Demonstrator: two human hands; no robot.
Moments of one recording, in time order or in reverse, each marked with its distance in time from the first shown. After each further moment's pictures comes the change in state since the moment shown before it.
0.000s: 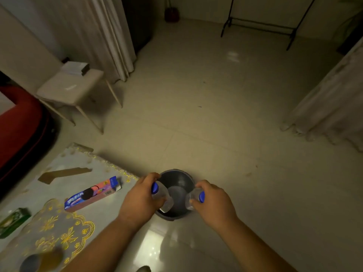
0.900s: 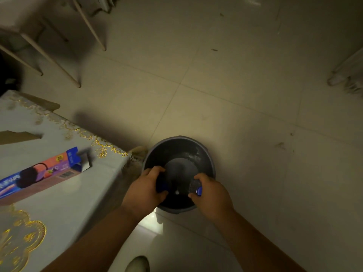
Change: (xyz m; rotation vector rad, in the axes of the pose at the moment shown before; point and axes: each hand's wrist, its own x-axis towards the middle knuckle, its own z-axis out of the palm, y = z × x) left_hand 0.132 -0.220 0.215 0.165 -0.228 -0.069; right_hand 0.154 0.166 0.258 -0.059 -0.169 0.095
